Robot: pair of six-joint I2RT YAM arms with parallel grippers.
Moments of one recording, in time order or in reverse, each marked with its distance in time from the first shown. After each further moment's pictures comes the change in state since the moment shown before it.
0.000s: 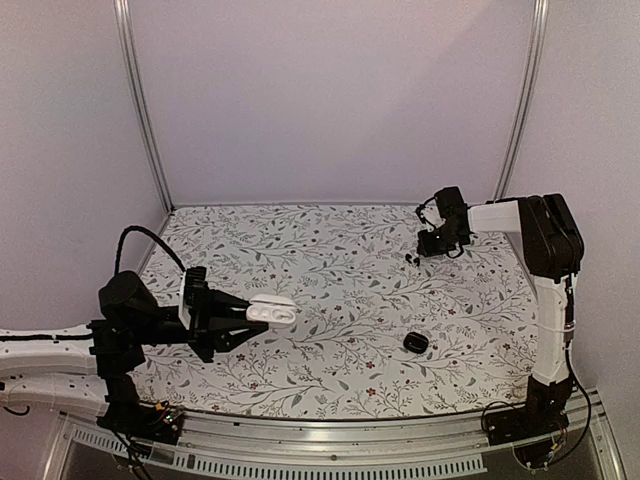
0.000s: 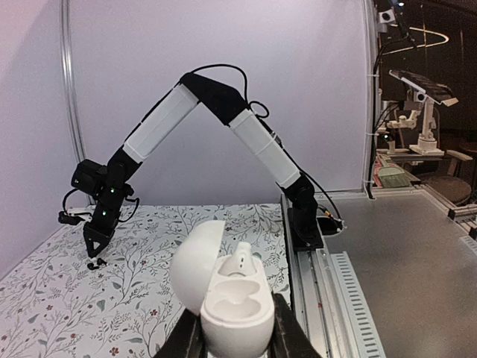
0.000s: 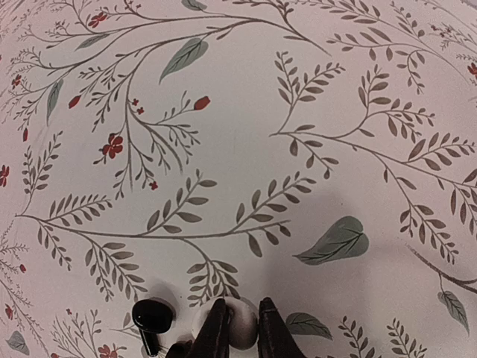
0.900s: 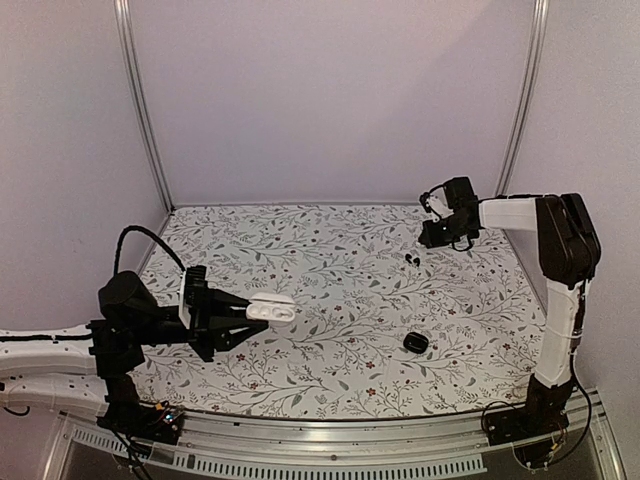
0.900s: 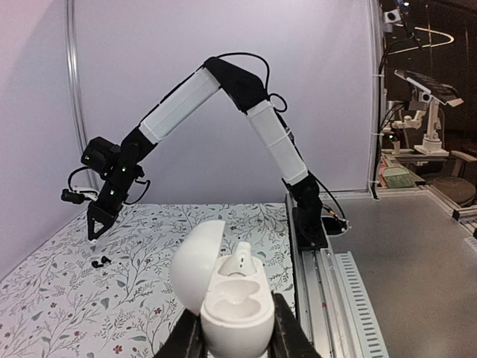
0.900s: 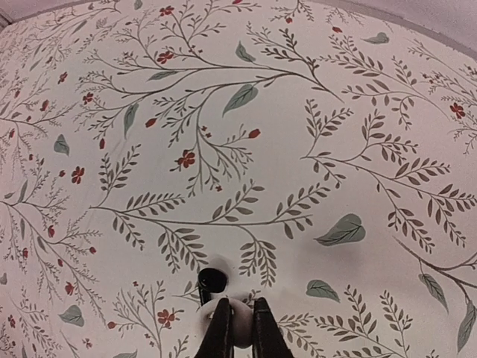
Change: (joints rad) left arm 0.000 -0.005 0.000 -0.008 -0.018 0.003; right arm -0.005 -0.119 -0.058 0.016 -0.069 -0.006
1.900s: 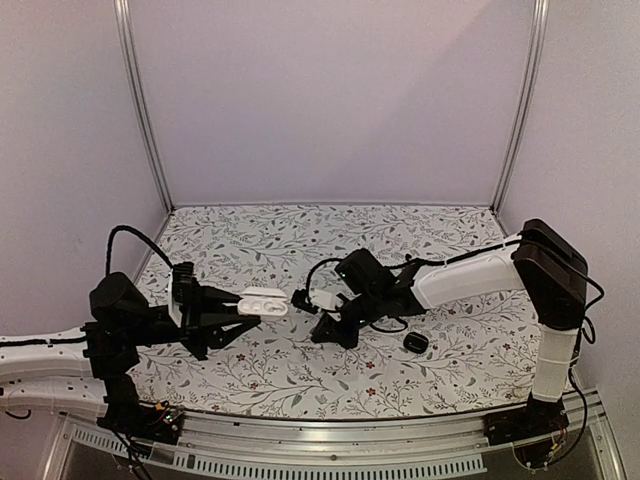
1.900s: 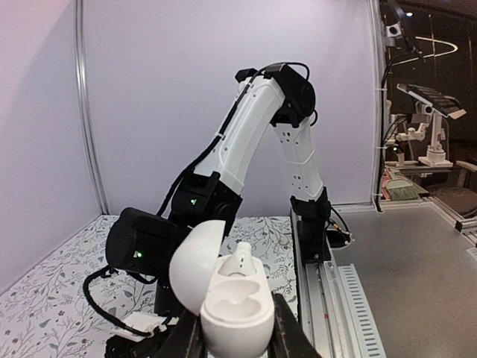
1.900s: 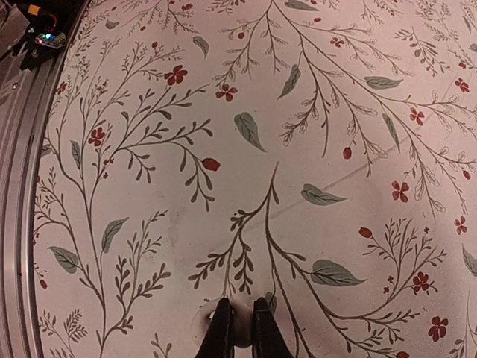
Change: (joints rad) left arm 0.000 -0.059 -0.009 0.000 -0.022 -0.016; right arm 0.729 -0.131 -0.292 0.195 -0.213 -0.263
